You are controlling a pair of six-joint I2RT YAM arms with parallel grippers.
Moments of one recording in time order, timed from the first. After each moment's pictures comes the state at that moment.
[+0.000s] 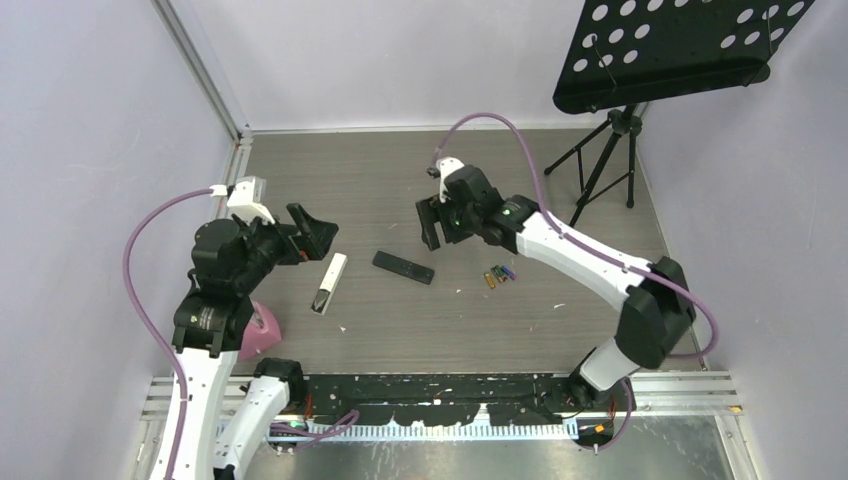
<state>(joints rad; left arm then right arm) -0.13 0.67 0.98 -0.60 0.26 -0.39 0.75 1.53 1.26 -0.46 0.02 0.26</state>
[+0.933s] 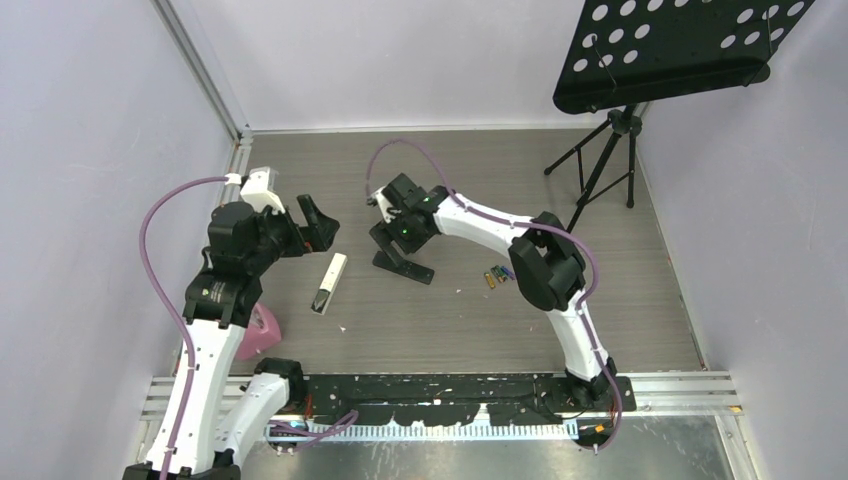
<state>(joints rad) -0.13 0.76 0.98 -0.60 0.19 -0.33 0.81 2.16 1.75 -0.66 -0.11 0.04</state>
